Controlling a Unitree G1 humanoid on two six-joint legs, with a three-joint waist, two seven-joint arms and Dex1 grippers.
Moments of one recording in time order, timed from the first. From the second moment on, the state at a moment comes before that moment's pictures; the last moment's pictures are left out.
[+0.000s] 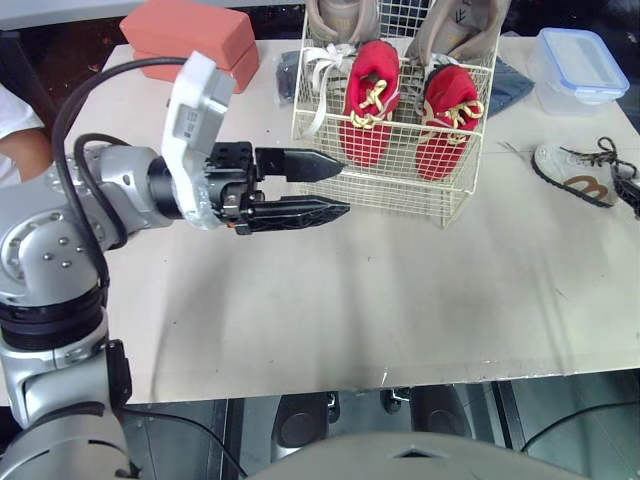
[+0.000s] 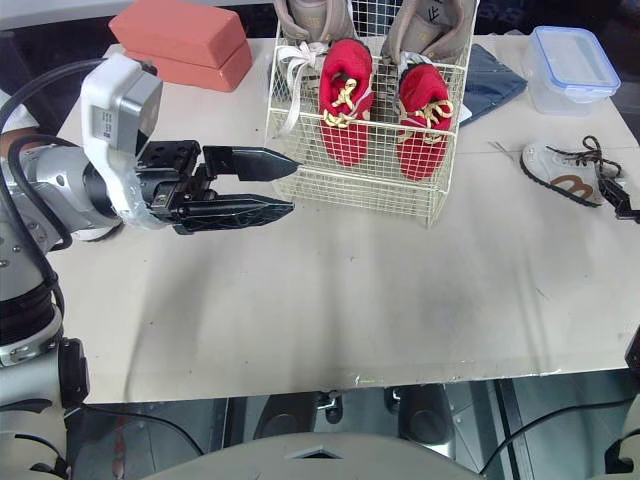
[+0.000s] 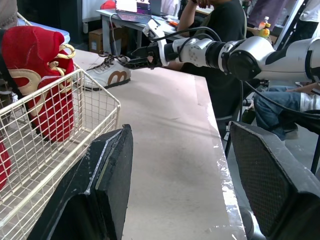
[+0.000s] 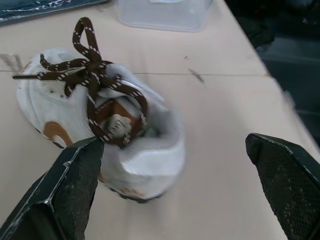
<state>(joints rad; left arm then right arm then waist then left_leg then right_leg) -0.64 0.85 0.19 -0.42 -1.10 1.02 -0.96 -0.81 -0.93 -0.36 1.32 0.17 -0.02 0.74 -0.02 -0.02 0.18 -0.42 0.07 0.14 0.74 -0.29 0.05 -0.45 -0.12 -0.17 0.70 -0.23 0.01</state>
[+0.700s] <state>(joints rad) -0.63 0.86 0.19 -0.42 -1.12 1.00 -0.96 -0.81 -0.92 -0.37 1.31 0.18 -0.01 0.81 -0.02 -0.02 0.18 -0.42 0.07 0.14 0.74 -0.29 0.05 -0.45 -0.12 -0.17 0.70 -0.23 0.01</state>
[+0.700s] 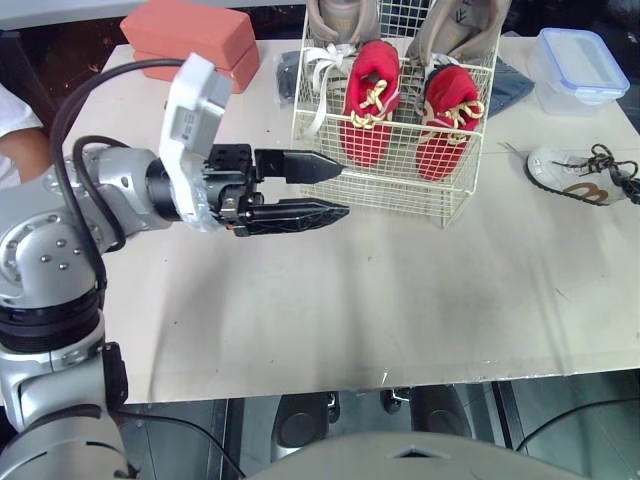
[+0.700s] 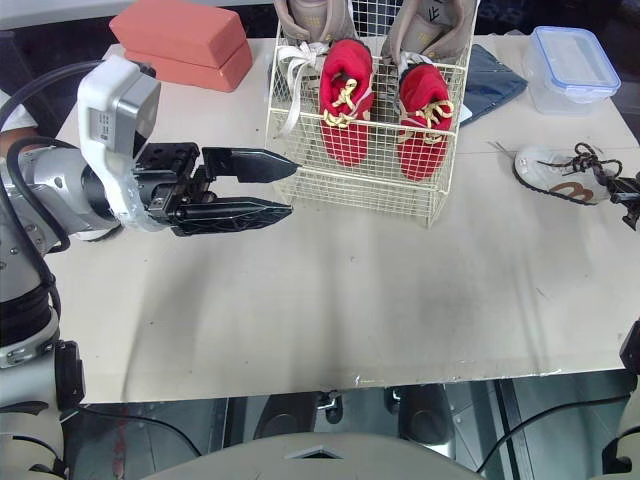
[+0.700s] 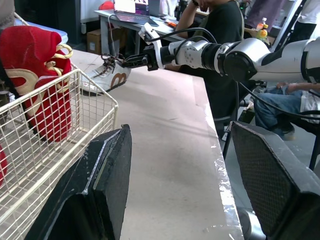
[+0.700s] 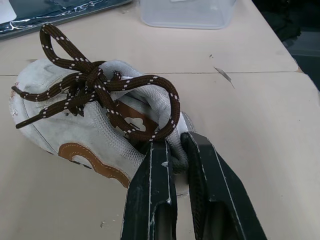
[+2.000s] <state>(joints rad) -0.75 0.84 0.12 -0.20 -1.01 0.91 -1.17 -0.61 -0.95 -0.40 -0.24 0.83 0.47 1.00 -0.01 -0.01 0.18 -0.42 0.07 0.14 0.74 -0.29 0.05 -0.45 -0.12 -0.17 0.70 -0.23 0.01</state>
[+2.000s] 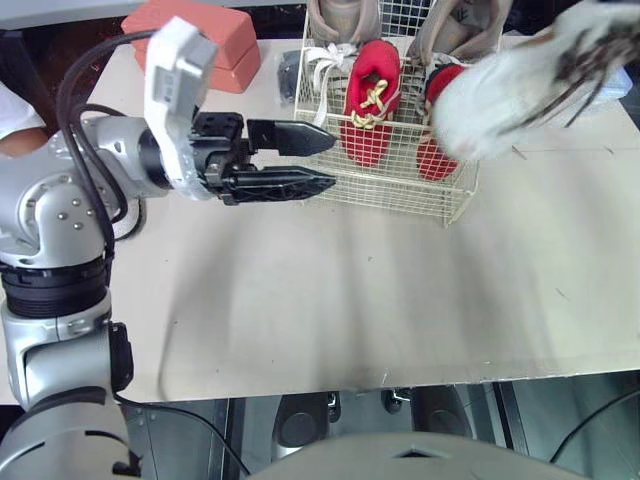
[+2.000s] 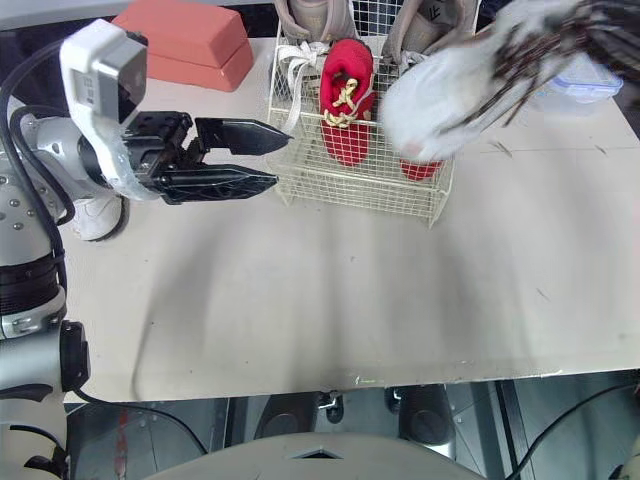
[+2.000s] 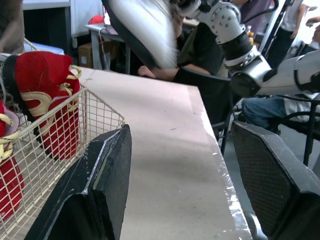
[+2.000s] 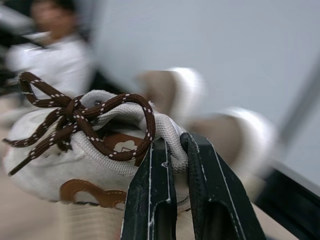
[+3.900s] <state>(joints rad) -0.81 0.52 0.11 0.00 -0.80 0.67 -1.09 -0.74 -0.55 -0.22 -0.40 1.16 0.95 0.41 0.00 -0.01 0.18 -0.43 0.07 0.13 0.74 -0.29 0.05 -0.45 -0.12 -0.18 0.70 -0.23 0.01</state>
